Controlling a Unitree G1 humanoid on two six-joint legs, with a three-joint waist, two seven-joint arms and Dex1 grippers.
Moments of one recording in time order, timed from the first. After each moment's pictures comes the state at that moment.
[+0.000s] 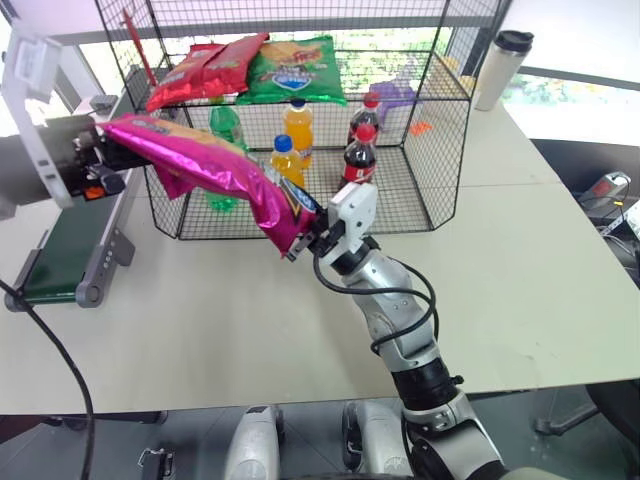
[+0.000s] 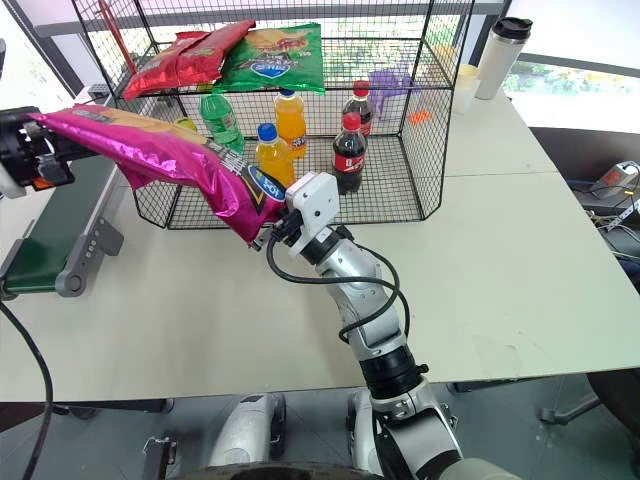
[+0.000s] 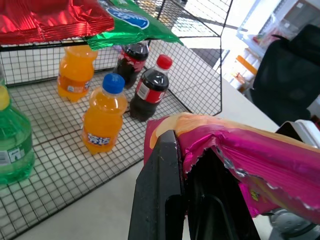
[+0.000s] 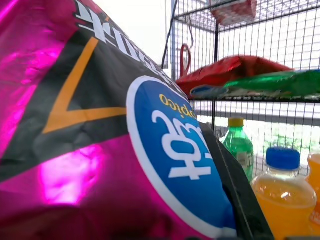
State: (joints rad) left arm -0.65 1.27 0.30 -0.10 -1.72 1.14 -0.25; right arm -0.45 0.05 0.27 -0.09 0.18 -0.01 0.47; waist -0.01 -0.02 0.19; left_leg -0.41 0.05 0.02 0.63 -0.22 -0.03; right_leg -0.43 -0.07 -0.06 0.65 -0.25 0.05
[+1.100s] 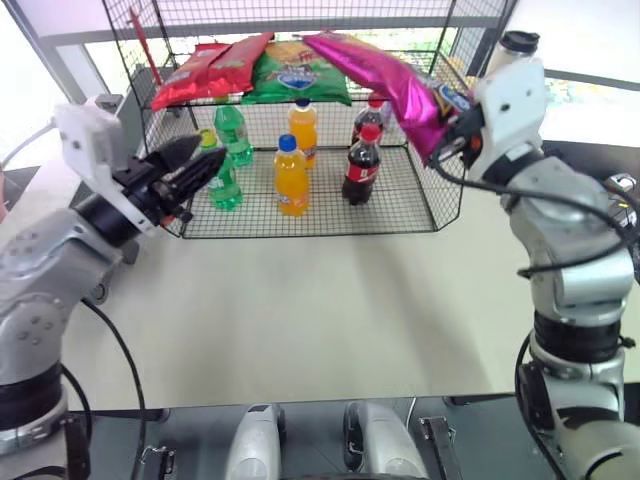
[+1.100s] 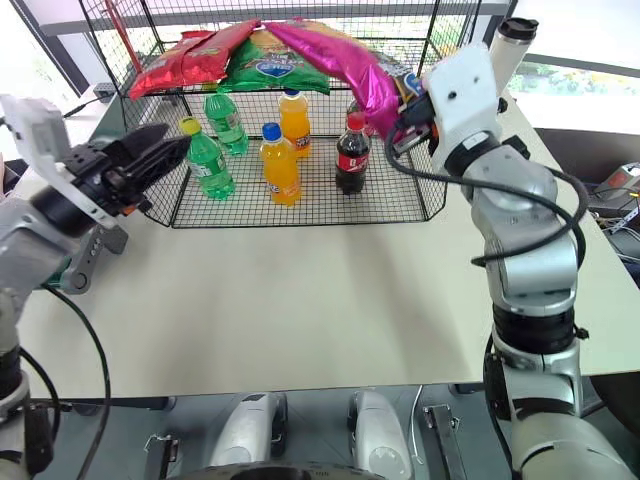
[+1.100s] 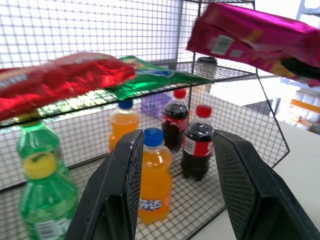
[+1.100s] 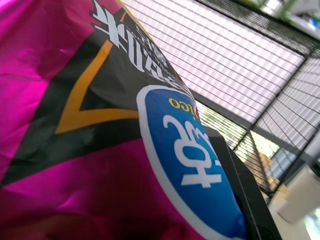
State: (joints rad) left arm -0.38 0.70 0.35 -0.52 -0.99 0.71 -0.29; right arm -0.76 -0.54 -0.04 -0.36 0.07 0.81 0.29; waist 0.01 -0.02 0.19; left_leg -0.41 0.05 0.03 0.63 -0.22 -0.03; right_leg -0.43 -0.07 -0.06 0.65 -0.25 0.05
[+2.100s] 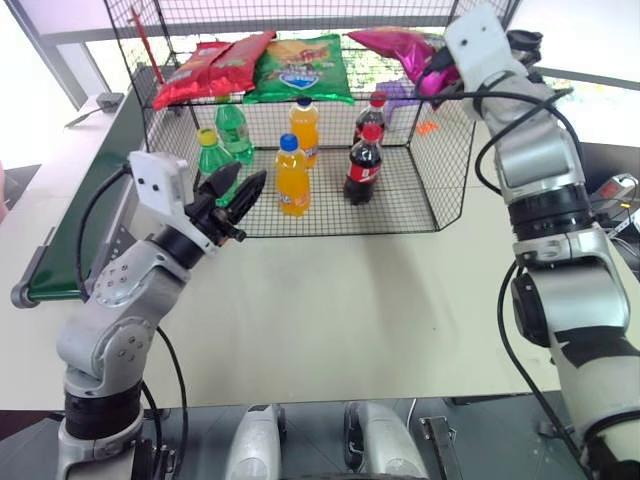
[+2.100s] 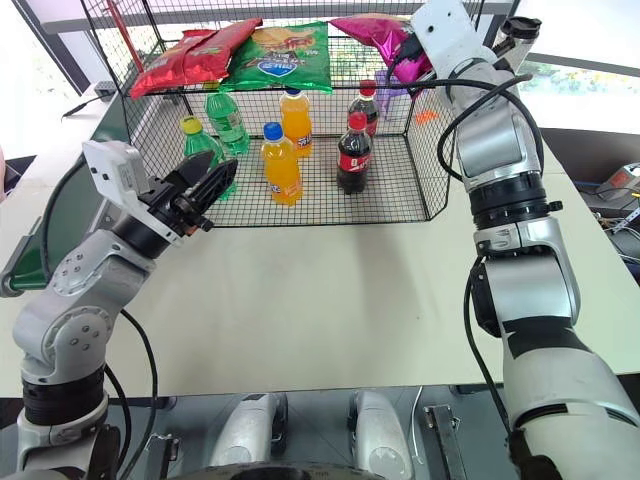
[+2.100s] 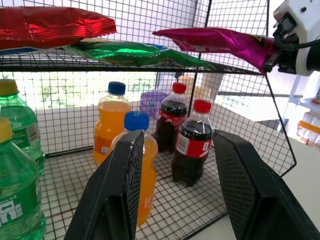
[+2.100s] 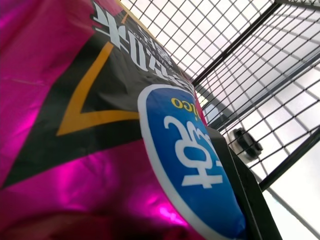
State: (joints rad) left arm -0.32 0.42 0.19 -0.56 -0.73 0.60 -0.22; right arm -1.23 -0.52 0.14 0.55 -0.22 0.48 0.23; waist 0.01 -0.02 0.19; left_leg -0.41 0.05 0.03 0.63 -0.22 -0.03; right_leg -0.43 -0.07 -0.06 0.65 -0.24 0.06
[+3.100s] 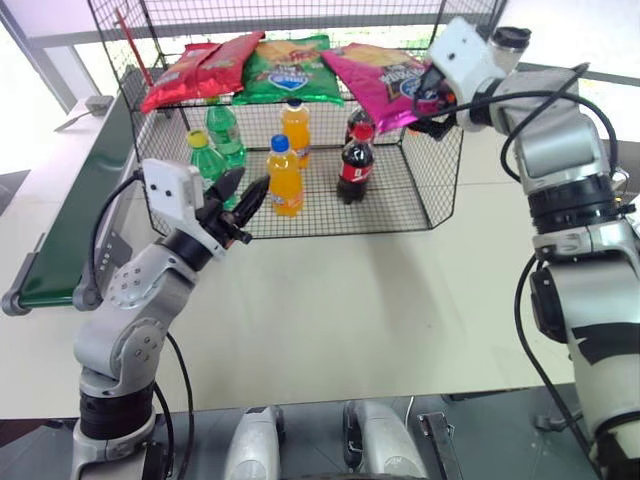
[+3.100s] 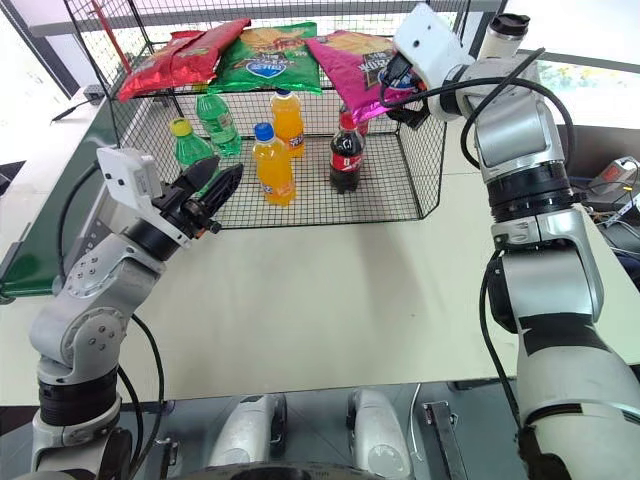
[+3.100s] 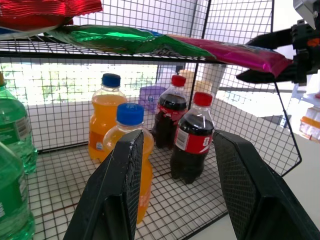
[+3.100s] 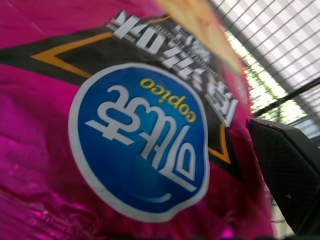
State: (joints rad) left arm -0.31 0.38 0.17 -0.55 -0.65 0.60 -0.24; right arm -1.27 -0.61 0.18 0.56 -0.12 0.47 0.81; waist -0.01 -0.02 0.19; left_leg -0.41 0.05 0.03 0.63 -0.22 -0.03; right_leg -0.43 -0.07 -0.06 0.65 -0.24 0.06
